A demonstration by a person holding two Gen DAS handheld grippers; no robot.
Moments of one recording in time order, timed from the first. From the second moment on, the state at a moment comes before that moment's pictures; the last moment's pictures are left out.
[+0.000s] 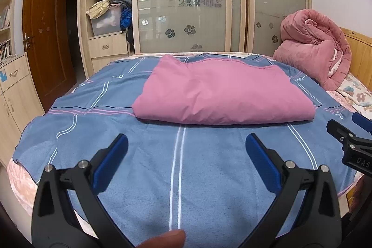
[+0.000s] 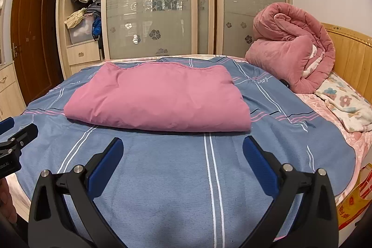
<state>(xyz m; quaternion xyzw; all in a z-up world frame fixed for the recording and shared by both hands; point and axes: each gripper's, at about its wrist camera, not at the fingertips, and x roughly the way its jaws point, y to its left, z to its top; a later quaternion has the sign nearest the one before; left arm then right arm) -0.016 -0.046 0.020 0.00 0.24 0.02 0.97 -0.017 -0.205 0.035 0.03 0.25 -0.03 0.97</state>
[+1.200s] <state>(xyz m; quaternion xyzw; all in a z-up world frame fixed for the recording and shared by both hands) -0.016 -0.047 0.021 0.00 0.24 0.02 0.97 -0.019 -0.208 0.037 0.02 0.24 -0.03 0.97</state>
